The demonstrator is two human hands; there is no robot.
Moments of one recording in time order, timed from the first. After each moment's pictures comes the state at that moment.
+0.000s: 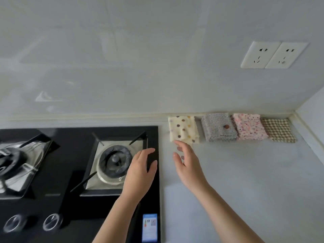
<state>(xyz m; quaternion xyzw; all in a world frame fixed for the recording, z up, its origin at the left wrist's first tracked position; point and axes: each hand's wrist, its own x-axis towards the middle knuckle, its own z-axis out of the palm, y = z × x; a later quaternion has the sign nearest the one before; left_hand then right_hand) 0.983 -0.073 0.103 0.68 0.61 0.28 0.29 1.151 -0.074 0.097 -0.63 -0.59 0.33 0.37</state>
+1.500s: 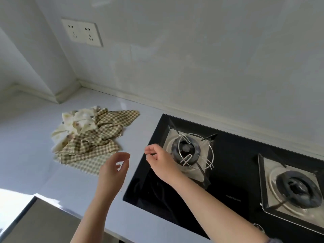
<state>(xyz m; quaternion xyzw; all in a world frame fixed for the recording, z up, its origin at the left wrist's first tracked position) 0.308 -0.126 0.107 0.42 0.76 0.43 0.25 0.457 -0.046 0.113 -0.48 -0.68 0.52 0.20</state>
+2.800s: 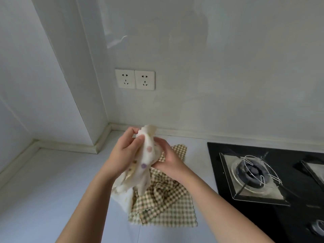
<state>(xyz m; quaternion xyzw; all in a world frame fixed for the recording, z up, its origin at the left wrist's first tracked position) -0.035 -0.030 0.226 0.55 0.47 0.50 0.47 0.128 -0.008 0.171 -0.47 -0.65 0.50 0.34</state>
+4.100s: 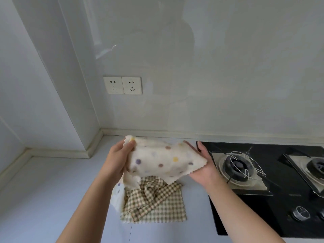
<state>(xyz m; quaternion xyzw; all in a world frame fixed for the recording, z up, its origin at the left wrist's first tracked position) -0.008 -0.040 0.216 0.41 0.53 0.51 0.54 0.242 -0.033 0.167 -0.34 -0.18 0.77 0.52</state>
